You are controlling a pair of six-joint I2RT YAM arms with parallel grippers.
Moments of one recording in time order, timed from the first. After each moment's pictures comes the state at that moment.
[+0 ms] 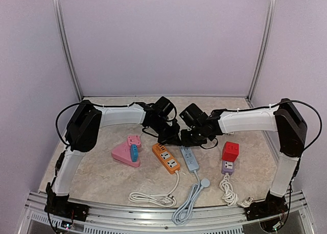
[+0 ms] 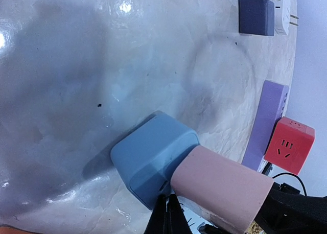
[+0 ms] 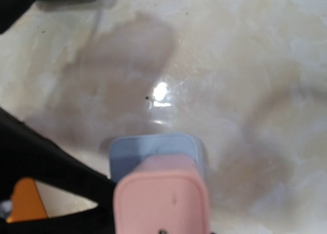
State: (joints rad) left arm -0.80 2.37 1.89 -0.55 0.49 -0.82; right arm 0.85 1.85 1.26 -0.42 0.19 0.62
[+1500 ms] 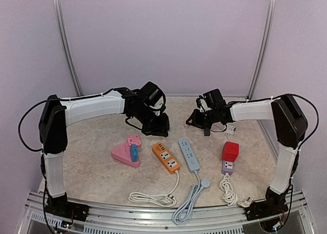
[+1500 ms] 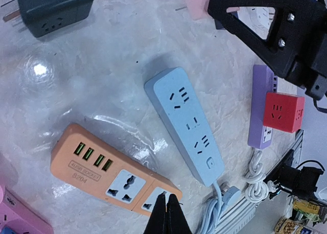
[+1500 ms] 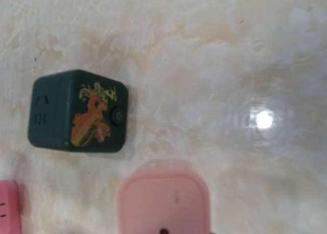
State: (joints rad) left arm -0.81 2.03 1.74 -0.72 0.28 -0.69; right arm 0.53 1.90 1.26 -0.11 -0.23 0.61
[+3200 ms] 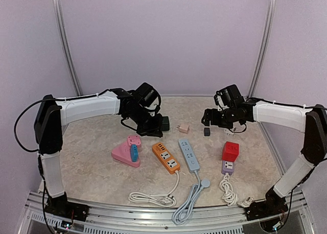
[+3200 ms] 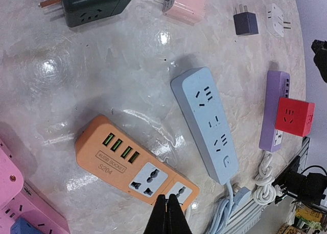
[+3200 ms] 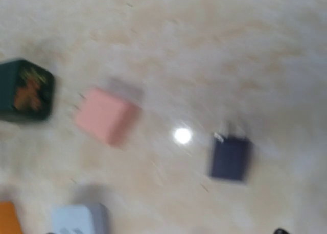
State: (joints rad) left arm -0.79 1.97 1.64 -0.72 0.24 -0.70; right arm 0.51 1.61 1.14 -0.35 0.02 0.47
